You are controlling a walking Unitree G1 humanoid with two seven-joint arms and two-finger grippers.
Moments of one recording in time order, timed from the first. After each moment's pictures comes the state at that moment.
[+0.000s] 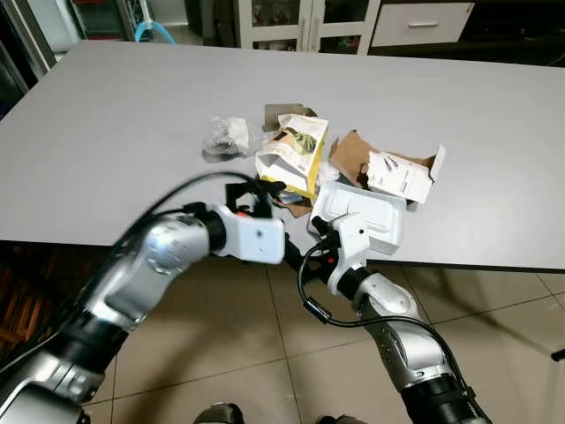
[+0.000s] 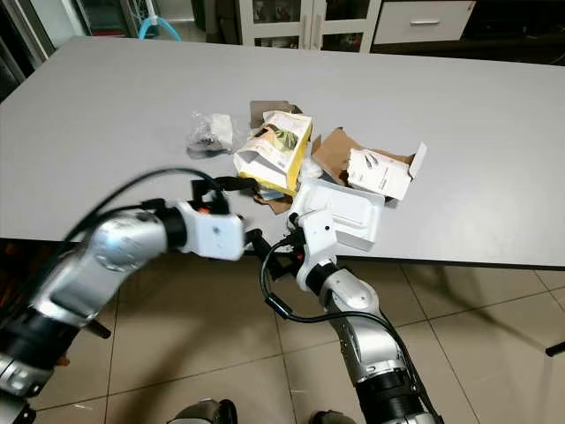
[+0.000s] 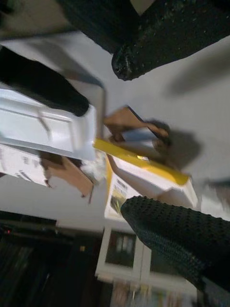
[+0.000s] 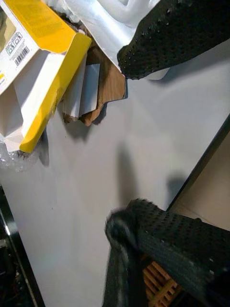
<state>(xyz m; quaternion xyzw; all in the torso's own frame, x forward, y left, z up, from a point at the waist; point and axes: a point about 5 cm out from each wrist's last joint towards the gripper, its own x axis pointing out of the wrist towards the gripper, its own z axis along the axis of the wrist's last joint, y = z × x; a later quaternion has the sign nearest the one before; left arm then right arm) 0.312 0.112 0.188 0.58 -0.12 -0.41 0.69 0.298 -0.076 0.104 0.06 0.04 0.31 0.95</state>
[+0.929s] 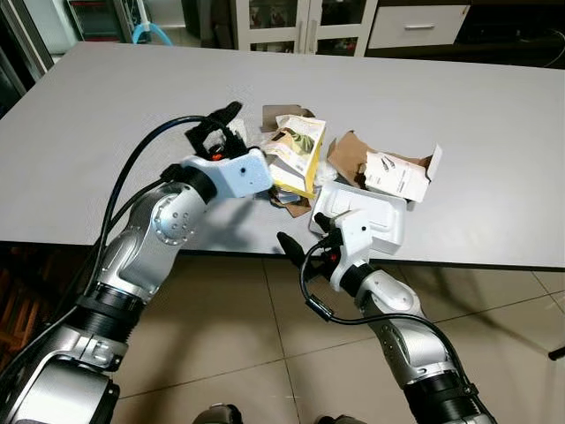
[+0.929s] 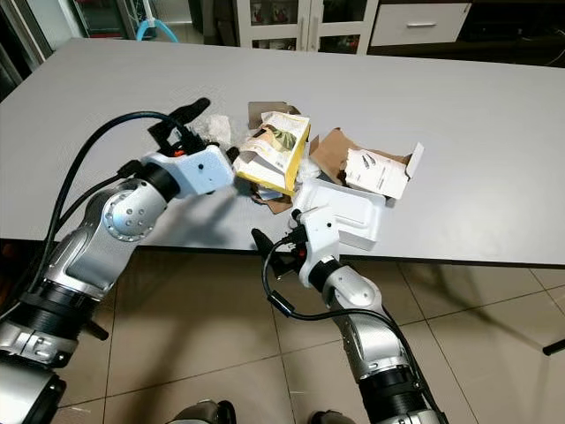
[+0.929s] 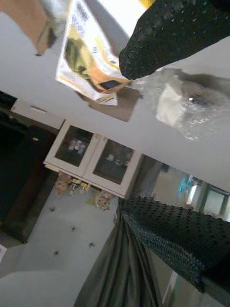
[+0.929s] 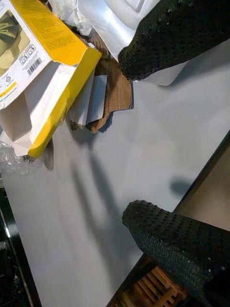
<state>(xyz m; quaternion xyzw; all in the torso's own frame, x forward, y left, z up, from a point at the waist) 0.349 0.133 0.223 0.54 -0.18 -0.18 0.80 0.301 -0.083 0.107 0.04 0.03 0.31 0.95</state>
